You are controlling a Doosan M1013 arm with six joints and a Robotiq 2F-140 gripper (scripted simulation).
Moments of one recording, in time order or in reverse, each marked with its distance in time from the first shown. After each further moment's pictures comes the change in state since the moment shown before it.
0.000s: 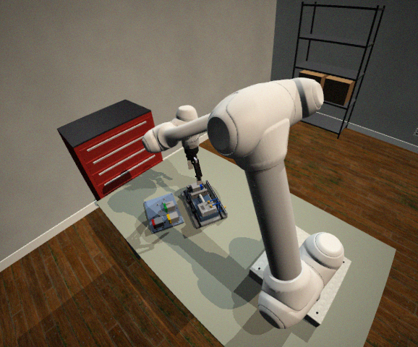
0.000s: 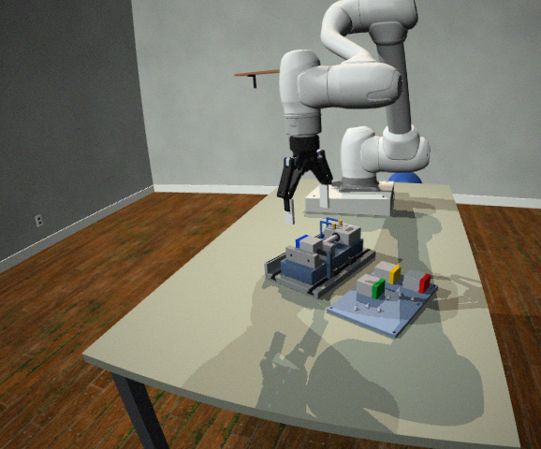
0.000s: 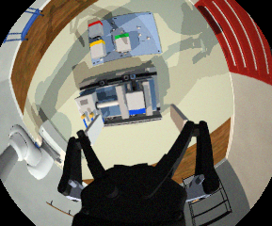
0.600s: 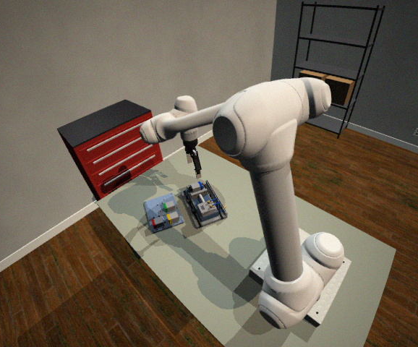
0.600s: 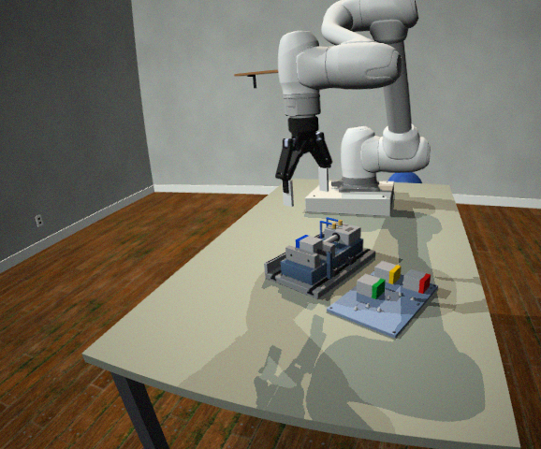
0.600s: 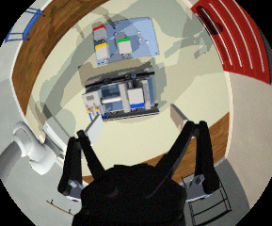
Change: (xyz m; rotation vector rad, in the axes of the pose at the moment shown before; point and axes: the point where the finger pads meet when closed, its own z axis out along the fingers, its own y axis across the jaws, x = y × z) arm 0.000 0.000 -0.047 0.000 0.000 0.000
